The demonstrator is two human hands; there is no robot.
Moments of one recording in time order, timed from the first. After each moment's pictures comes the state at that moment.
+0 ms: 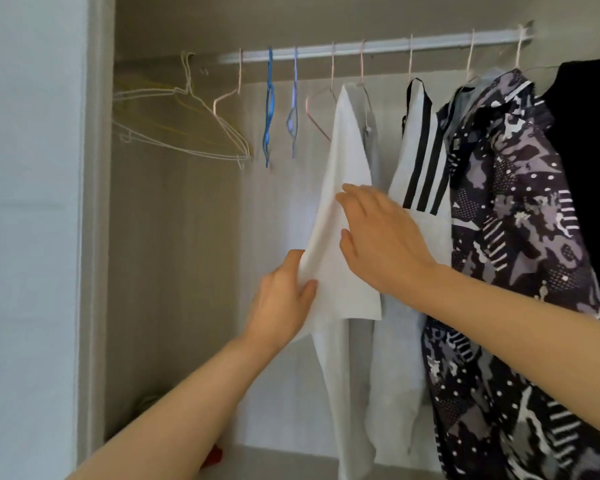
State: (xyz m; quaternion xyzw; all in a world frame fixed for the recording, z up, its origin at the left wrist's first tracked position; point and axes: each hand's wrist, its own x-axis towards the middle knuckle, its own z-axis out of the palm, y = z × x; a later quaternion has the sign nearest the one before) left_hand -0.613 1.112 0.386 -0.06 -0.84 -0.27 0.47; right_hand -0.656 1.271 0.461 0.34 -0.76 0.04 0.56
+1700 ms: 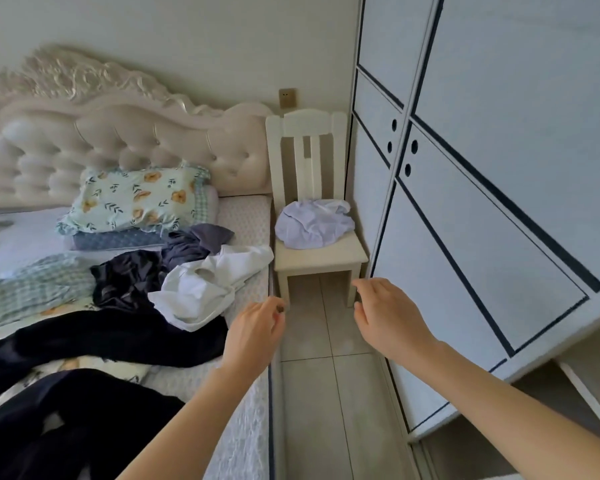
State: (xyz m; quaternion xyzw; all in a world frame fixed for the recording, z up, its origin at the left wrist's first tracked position) left_hand -0.050 1.066 -0.035 0.67 -0.68 -0.10 0.26; right_hand -0.284 1.028 -0.005 0.84 -0.52 0.17 -0.03
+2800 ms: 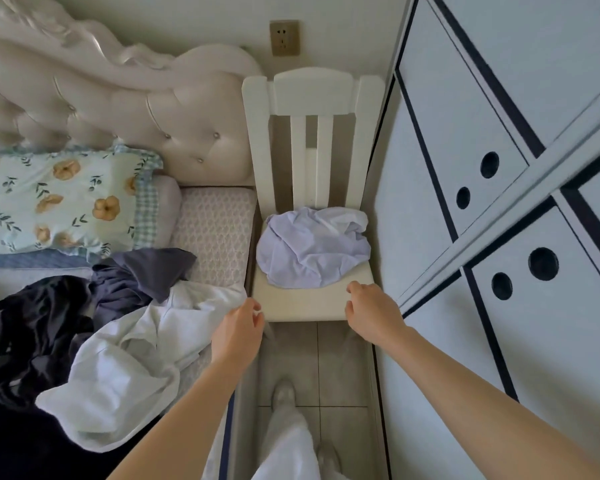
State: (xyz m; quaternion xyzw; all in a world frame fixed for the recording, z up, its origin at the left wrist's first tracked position) left_hand -0.019 0.577 -0.160 0.81 -0.51 -0.25 0.14; right_hand -0.251 0.492 -0.139 0.79 -0.58 -0.05 -0.19
